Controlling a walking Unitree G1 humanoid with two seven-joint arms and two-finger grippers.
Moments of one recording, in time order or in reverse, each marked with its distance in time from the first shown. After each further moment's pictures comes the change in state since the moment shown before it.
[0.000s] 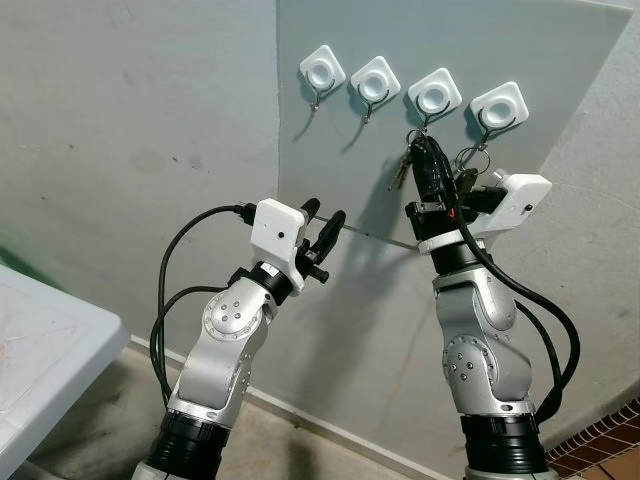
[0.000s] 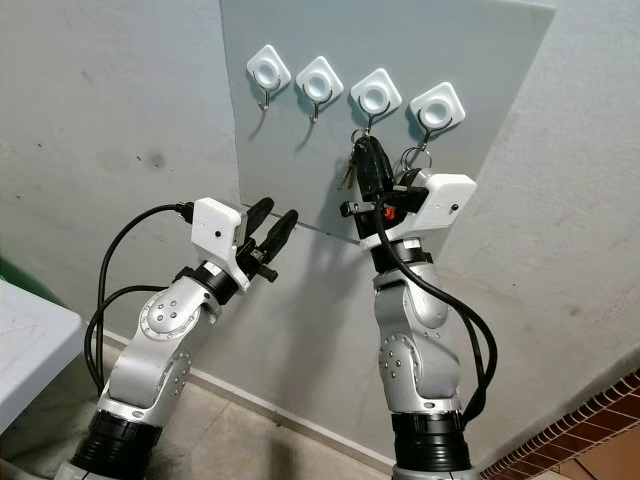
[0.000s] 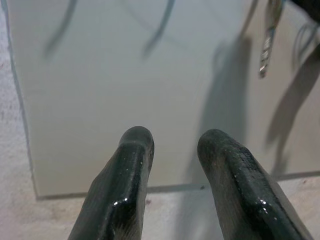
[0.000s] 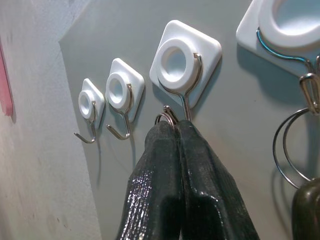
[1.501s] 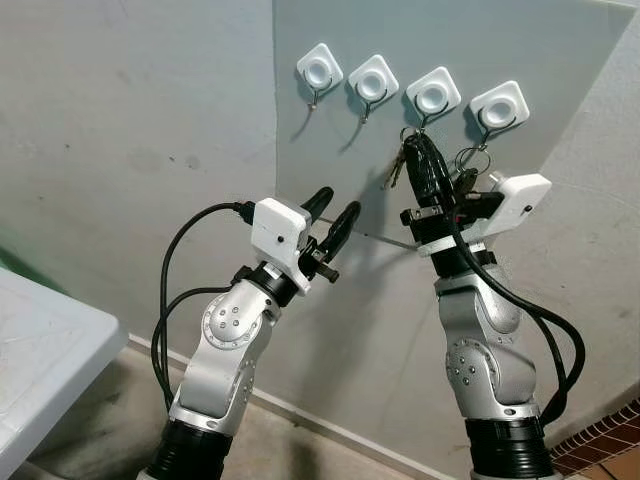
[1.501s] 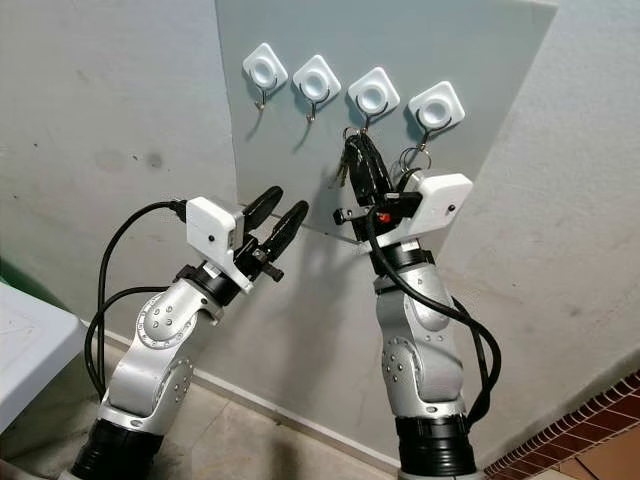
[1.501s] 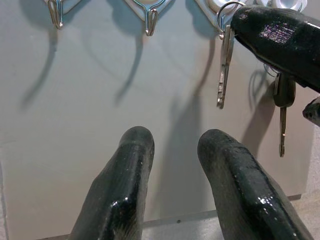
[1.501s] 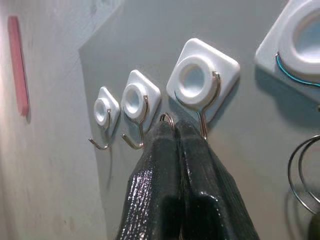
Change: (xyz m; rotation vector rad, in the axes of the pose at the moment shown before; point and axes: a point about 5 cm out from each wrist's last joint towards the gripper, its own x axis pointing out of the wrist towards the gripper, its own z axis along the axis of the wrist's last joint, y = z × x) left arm -0.002 -0.009 0.014 0.008 -0.113 -0.072; right arm -0.001 0.004 0.007 -0.023 -0.034 0.063
